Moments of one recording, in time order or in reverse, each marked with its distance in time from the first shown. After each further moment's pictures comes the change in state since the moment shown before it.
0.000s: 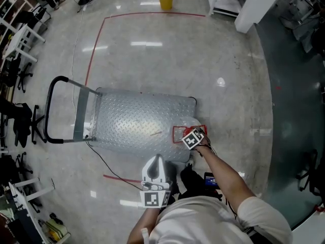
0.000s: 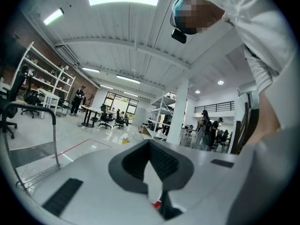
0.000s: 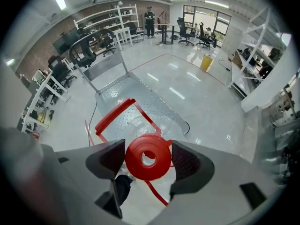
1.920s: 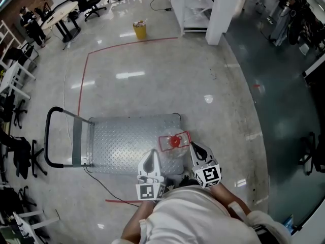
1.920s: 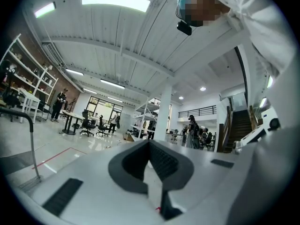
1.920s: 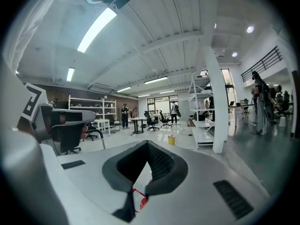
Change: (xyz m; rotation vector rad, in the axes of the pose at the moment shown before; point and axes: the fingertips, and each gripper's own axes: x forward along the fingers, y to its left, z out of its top) left arm 0.017 -0.074 0.037 0.053 -0.092 -0.197; right arm -0.365 0.007 -0.008 0.287 -1.118 -0.307
